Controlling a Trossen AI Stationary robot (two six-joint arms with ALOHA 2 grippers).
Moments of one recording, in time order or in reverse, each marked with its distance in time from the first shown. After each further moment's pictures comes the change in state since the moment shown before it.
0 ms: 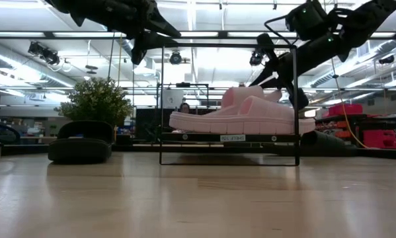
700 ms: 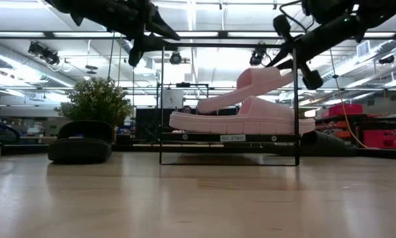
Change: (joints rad) left arm 0.000 0.000 0.000 -0.007 -0.070 -0.078; right arm -0.119 -0.234 0.068 -0.286 -0.095 -0.110
